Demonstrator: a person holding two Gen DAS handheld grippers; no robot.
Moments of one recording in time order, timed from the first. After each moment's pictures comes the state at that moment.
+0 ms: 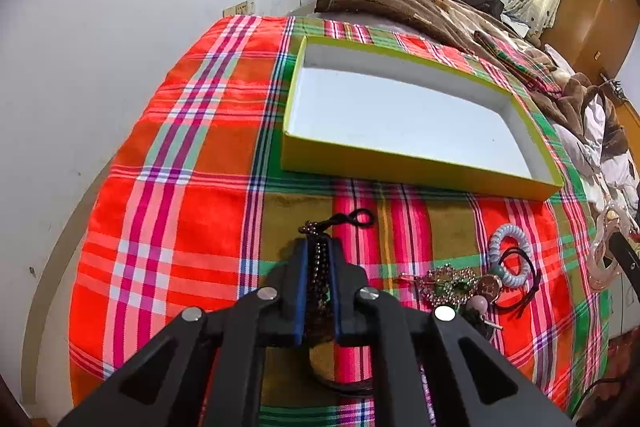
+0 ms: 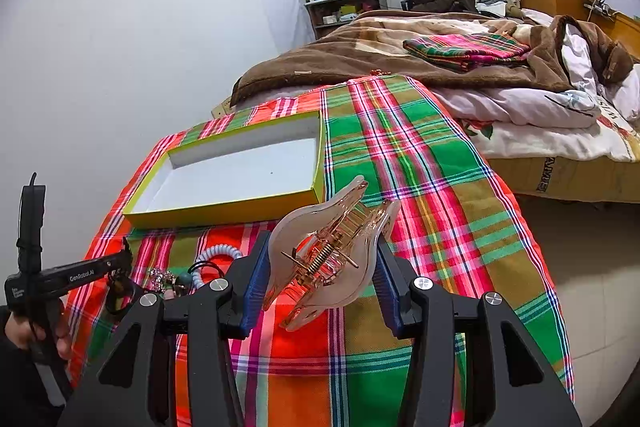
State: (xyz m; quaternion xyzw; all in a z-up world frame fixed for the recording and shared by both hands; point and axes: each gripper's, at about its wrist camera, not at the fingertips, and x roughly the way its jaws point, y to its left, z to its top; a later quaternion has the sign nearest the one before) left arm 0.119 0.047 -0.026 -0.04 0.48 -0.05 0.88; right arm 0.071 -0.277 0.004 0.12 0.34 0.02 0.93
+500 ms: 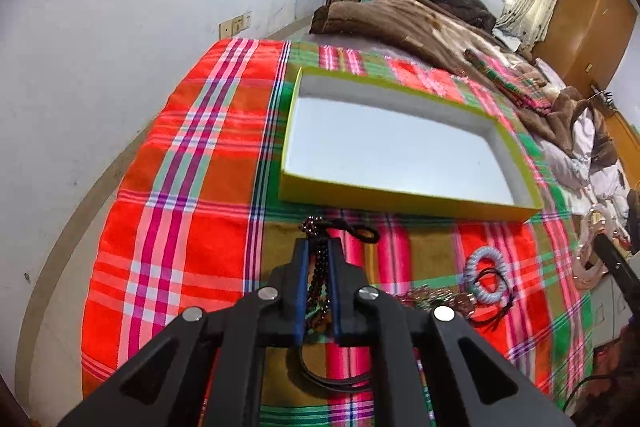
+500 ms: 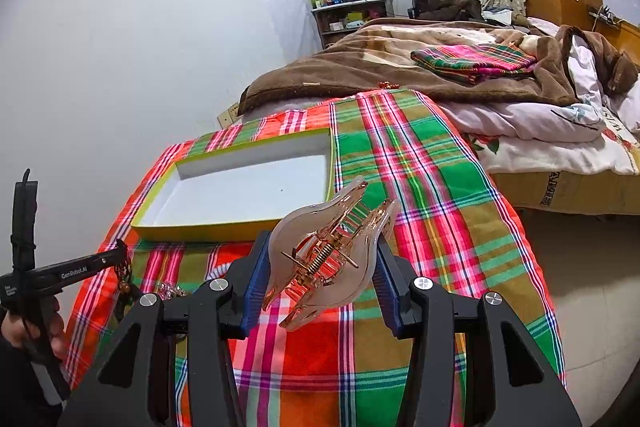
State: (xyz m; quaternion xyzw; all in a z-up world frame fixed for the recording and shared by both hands) left arm 0.119 0.052 0.000 -0.06 0.45 -0.07 0.89; right arm 0.079 -0.272 0.021 0.11 0.33 0.03 0.94
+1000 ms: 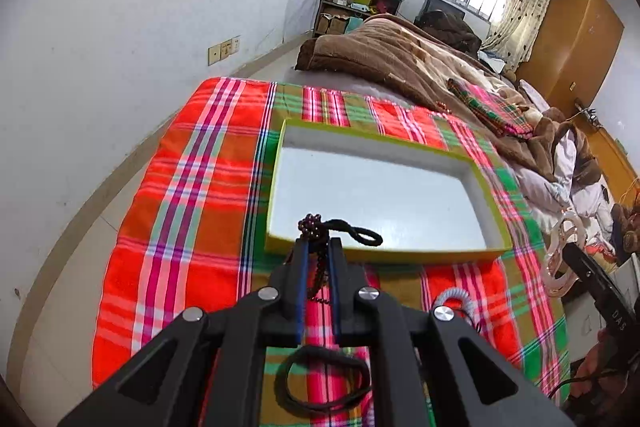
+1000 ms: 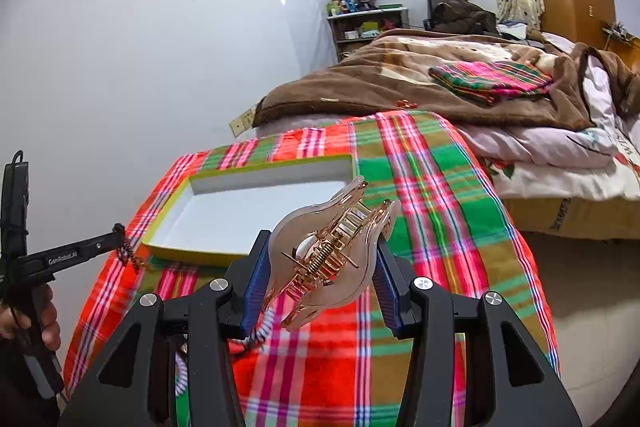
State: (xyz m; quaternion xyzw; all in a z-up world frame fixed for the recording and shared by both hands) left arm 0.143 0.051 0.033 -0.08 0.42 -0.09 0.90; right arm 0.102 -0.262 0.040 0.10 0.32 0.06 0.94
